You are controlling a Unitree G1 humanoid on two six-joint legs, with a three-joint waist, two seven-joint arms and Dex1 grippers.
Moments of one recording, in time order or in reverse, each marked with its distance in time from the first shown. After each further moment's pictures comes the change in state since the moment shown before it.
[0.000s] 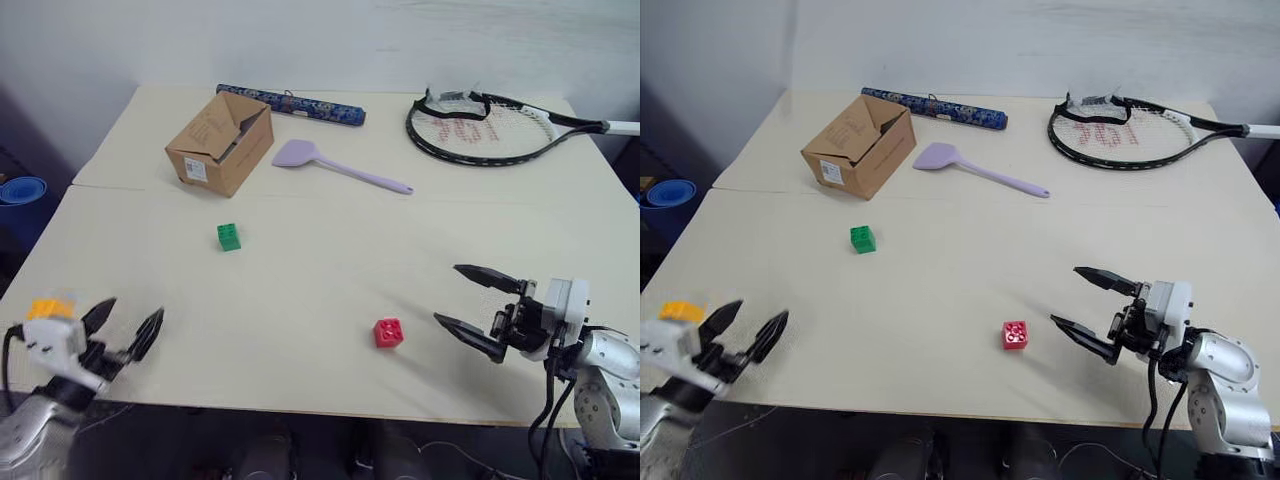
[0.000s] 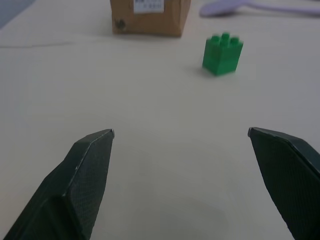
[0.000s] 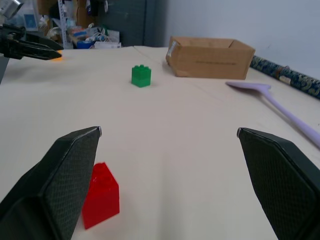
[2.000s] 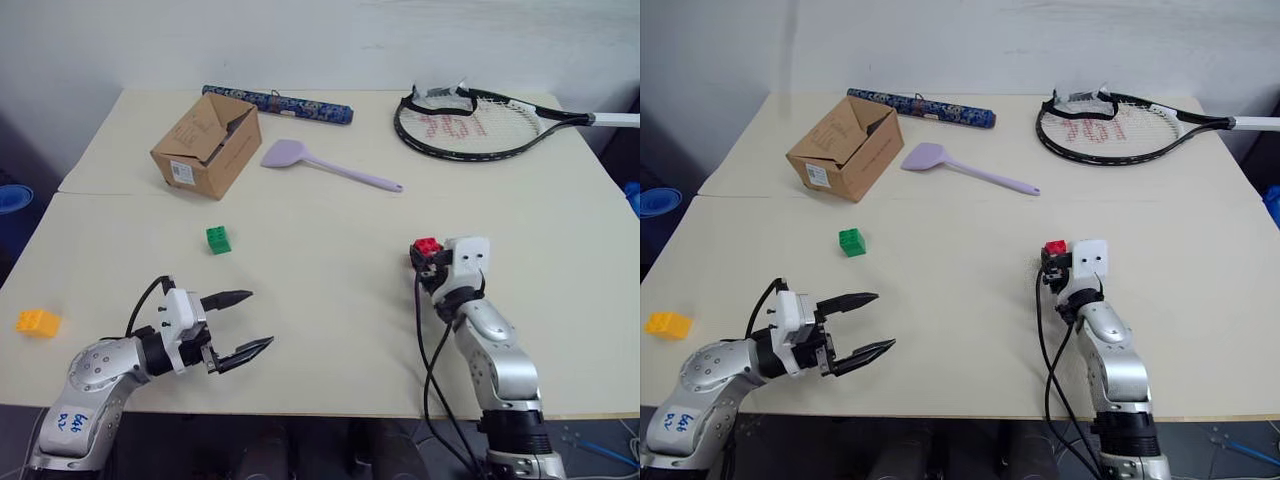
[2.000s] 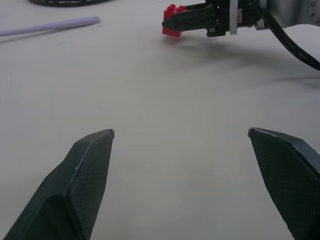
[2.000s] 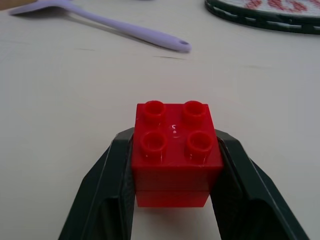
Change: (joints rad) left arm -0.147 0.271 -0.405 0.047 0.103 -0.154 -0.511; right arm -0.230 0.301 0.197 0.047 -0.416 0.296 -0.879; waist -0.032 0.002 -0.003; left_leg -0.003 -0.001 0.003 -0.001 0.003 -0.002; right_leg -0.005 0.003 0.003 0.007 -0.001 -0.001
